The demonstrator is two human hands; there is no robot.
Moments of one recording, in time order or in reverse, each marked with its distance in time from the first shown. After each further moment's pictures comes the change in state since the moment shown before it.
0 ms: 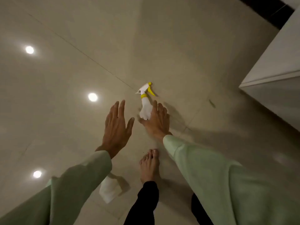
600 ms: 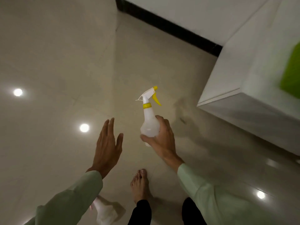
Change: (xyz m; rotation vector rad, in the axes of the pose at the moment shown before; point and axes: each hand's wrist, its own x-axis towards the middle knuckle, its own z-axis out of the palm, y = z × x) left_hand -0.008 0.104 -0.083 -0.099 -0.011 0.068; right_hand -0.079 0.020 -0.158 0.472 0.287 0.002
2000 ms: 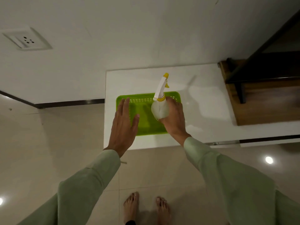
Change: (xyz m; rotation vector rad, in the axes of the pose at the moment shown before) left_hand -0.001 0.566 0.081 0.033 -0.096 0.683; right_hand 0.032 0.097 -0.519 0.030 0.630 -0.005
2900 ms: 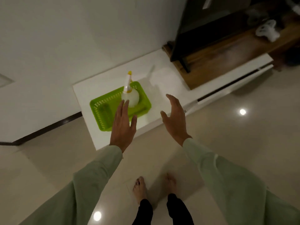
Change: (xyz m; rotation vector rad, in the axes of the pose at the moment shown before) left_hand -0.066 0.072 -0.006 0.034 -0.236 0.284; right_hand -0.150 -0.014 -0.113 0.122 0.297 0.248
